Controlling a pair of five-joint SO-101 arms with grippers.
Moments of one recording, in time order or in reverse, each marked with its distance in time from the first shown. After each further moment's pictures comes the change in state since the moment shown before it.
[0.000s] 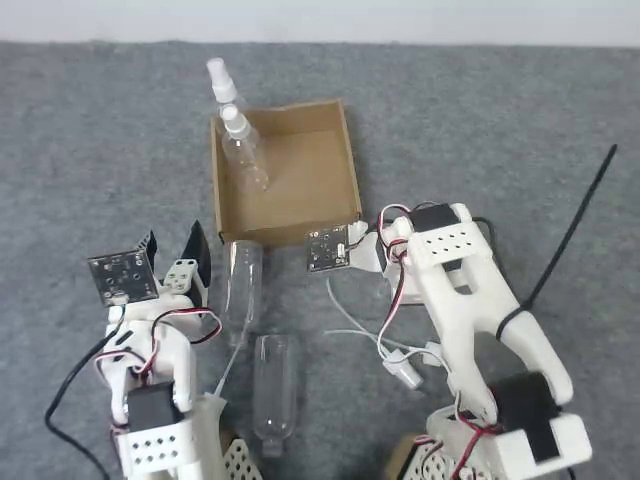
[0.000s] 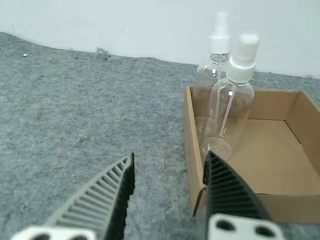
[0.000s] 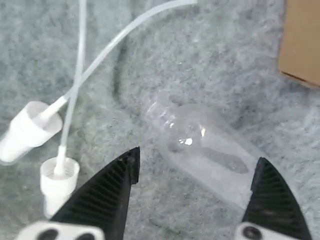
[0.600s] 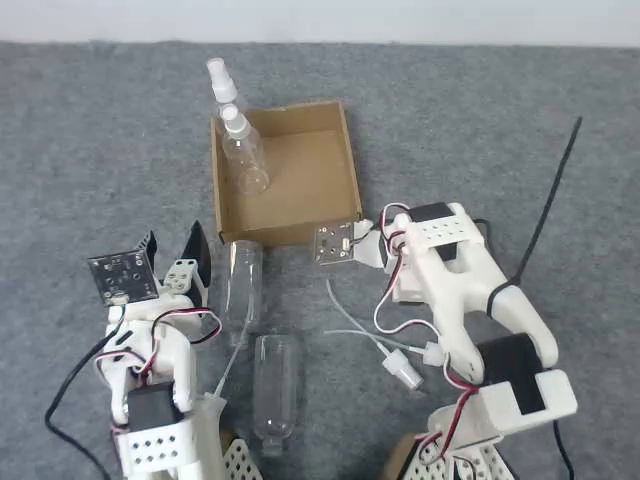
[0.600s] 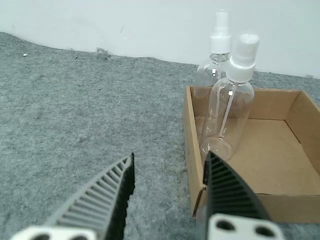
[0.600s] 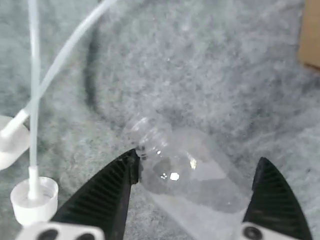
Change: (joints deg) left arm 0.0 0.0 0.0 0.0 0.0; right arm 2.2 11.1 -1.1 -6.9 -1.5
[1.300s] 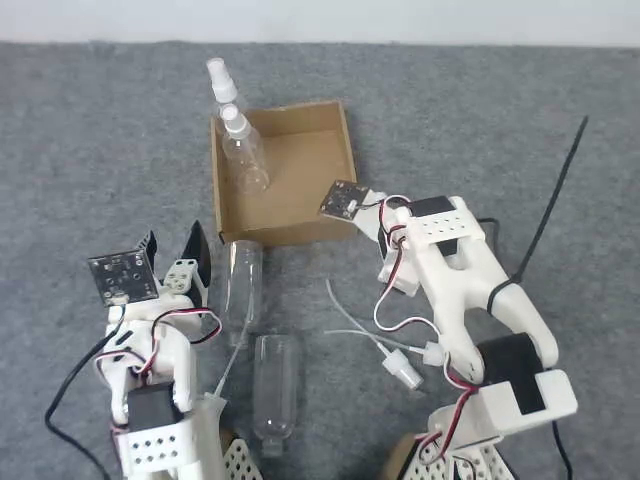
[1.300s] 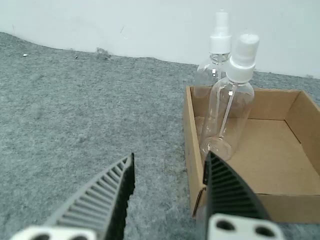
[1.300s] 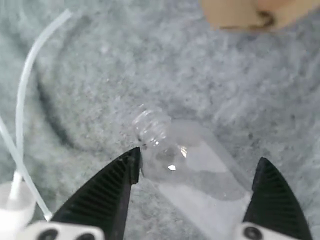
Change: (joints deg) left arm 0.0 0.0 0.0 0.0 0.0; right arm 0.1 0.1 -2.6 -0.3 -26.3
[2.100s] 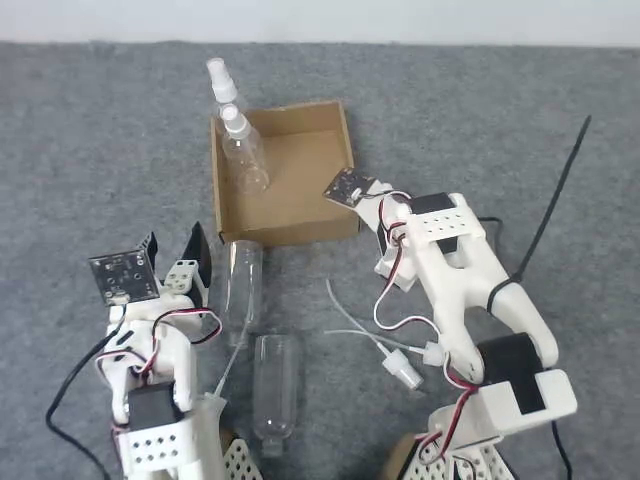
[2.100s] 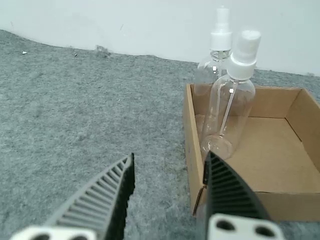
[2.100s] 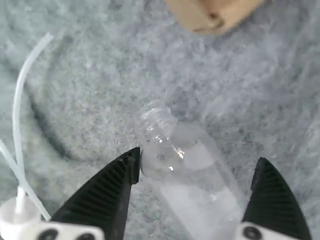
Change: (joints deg) left arm 0.0 0.0 0.7 -0.4 0.0; right arm 0.0 0.0 -1.4 0.0 -5.5
